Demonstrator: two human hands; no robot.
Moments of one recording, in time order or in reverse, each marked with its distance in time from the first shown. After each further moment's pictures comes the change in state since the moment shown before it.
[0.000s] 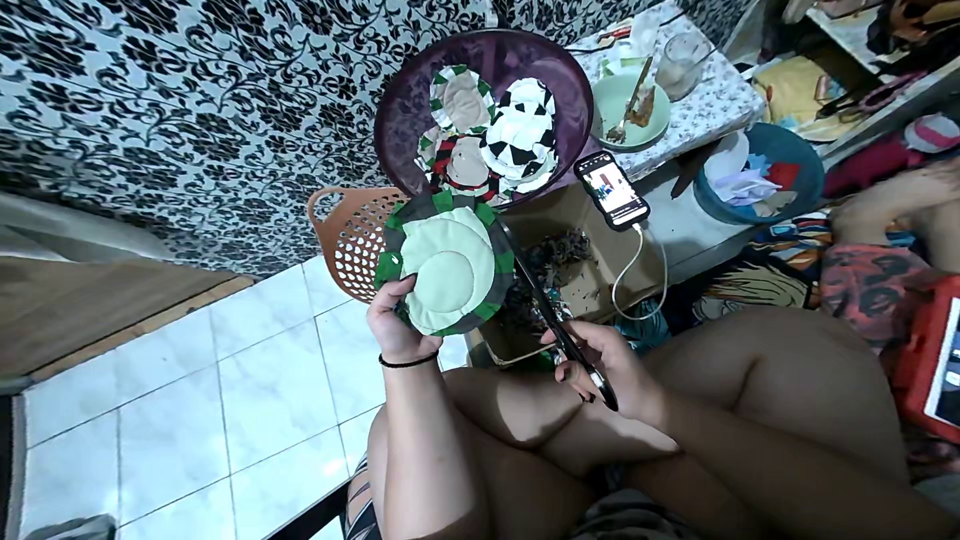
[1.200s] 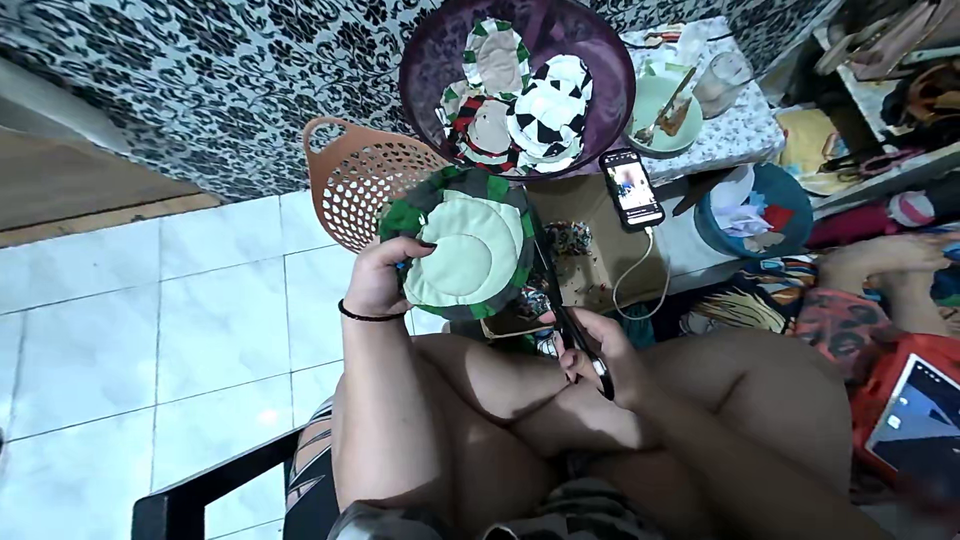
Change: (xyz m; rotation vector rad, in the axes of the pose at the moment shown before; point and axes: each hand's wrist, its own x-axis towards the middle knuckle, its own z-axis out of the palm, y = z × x) left_hand -0.009 0.028 -0.008 0.384 0.016 -0.079; right_hand 0.003 0.009 -0.004 -0.050 -0.094 -0.016
